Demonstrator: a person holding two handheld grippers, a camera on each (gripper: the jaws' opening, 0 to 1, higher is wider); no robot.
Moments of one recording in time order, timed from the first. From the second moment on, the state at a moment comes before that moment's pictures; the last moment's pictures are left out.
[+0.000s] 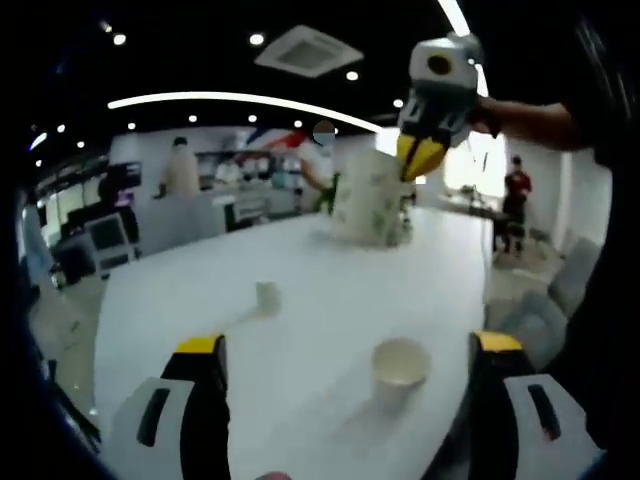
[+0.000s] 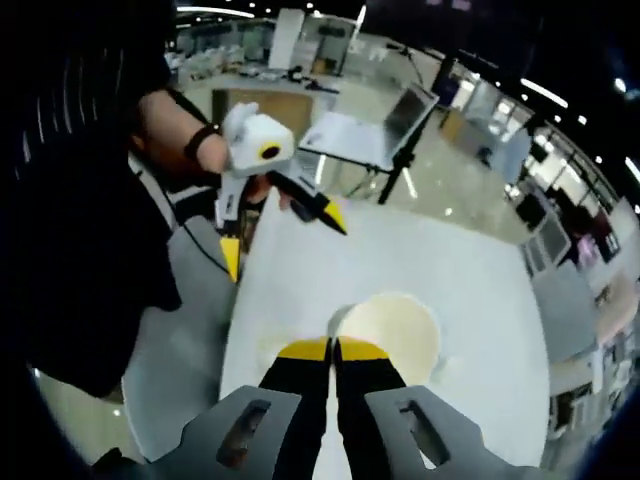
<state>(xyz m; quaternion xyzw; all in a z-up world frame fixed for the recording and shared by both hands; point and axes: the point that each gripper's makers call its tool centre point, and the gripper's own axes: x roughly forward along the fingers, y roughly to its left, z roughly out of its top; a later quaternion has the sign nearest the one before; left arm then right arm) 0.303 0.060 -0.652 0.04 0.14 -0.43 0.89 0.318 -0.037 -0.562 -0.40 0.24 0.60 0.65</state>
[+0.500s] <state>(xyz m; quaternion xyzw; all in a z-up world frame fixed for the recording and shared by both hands) 0.309 0.084 -0.656 0.03 0.15 -0.39 0.91 0.301 -0.038 -0.574 -0.45 0.25 0.62 0.59</state>
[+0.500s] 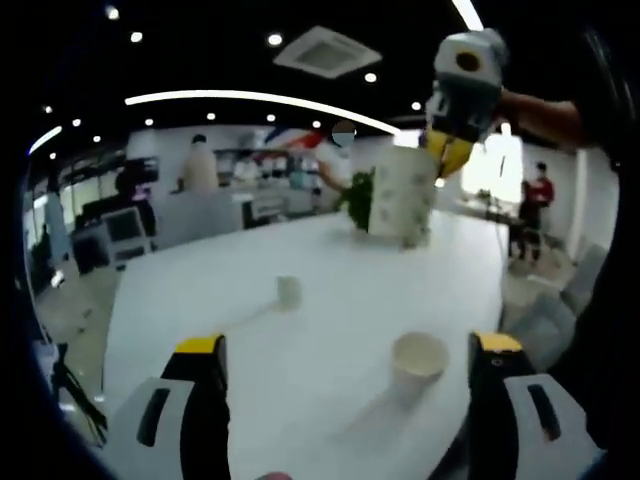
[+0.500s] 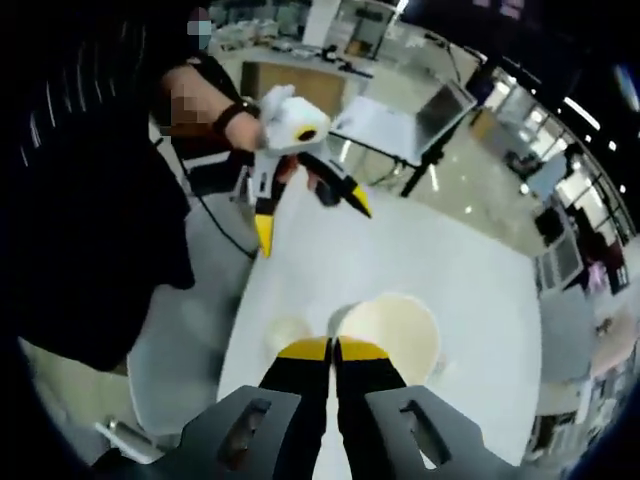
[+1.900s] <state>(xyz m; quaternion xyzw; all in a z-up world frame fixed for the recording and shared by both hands) 0.304 0.096 -0.660 0.03 0.15 -0.37 0.91 0.255 -0.033 -0.712 -0.48 0.30 0.66 0.49</state>
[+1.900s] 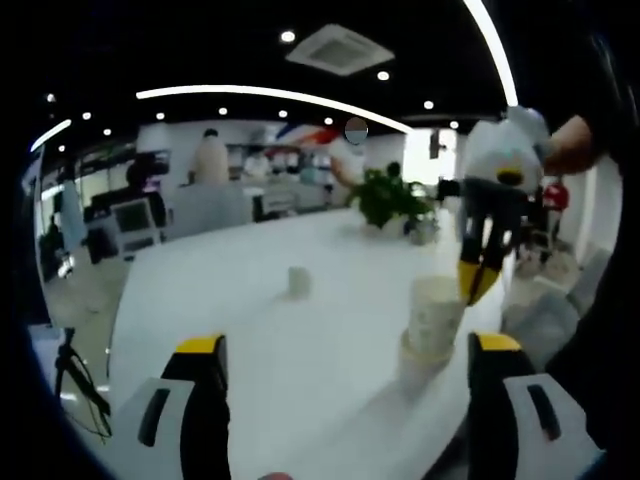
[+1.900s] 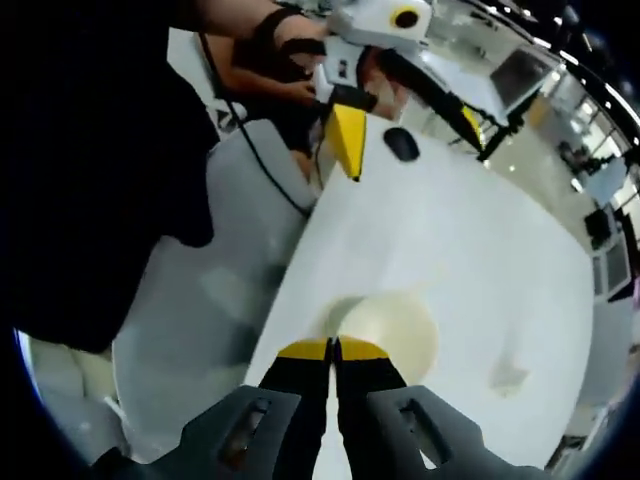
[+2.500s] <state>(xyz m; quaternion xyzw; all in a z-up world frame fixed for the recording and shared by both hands) 0.296 0.092 -0.670 0.03 0.17 -0.38 0.91 0.256 -0.031 -0.740 -0.50 0.30 0.66 0.47</state>
